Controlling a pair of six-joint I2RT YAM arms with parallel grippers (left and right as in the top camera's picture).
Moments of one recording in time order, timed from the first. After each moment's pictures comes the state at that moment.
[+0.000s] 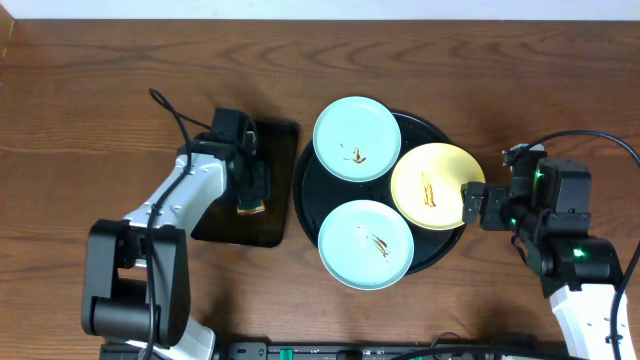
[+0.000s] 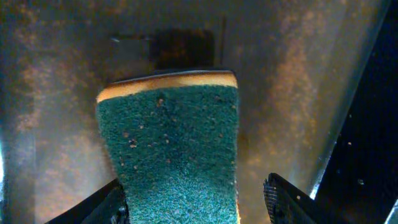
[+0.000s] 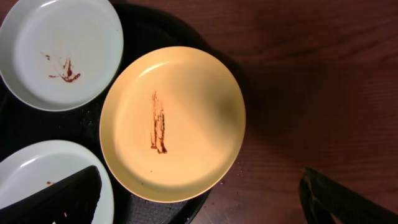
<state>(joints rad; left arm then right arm) -0.15 1.73 1.02 -0.66 0.07 -0.22 0.00 0.97 0.78 -0.69 -0.11 0.09</state>
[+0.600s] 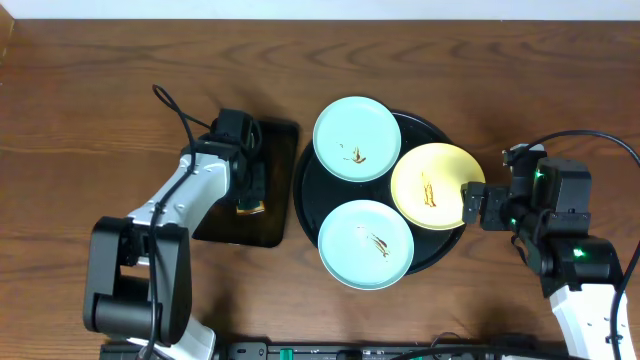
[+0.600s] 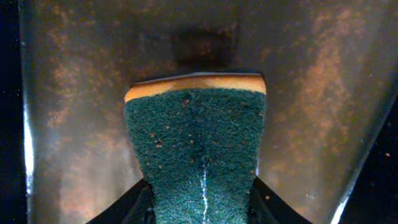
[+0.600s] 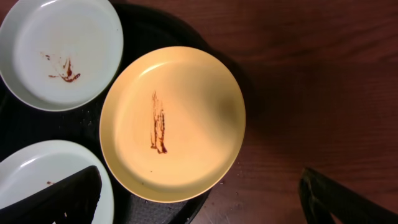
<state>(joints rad) -0.16 1.74 1.02 -0.66 0.00 -0.24 0.00 0.97 0.78 -0.69 -0.11 0.09</state>
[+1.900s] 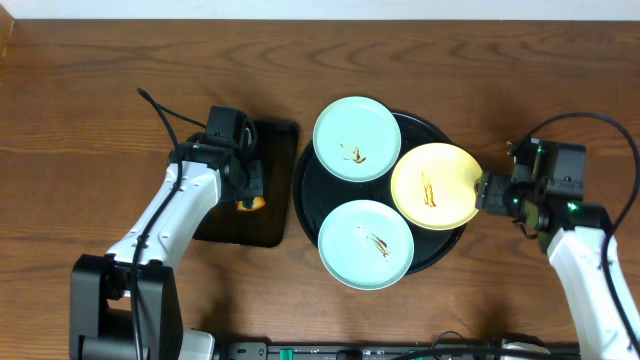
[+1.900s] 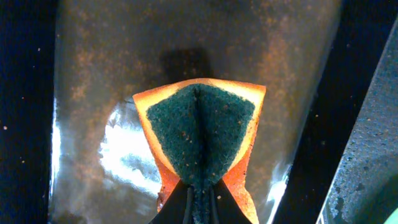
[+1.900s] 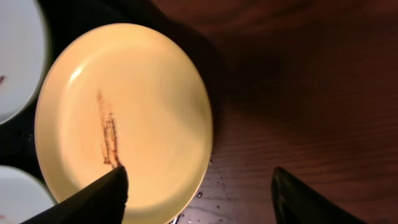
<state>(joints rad) -0.16 1.60 1.02 -0.75 0.04 -0.25 -0.12 1.27 0.79 -0.57 -0.14 0.09</state>
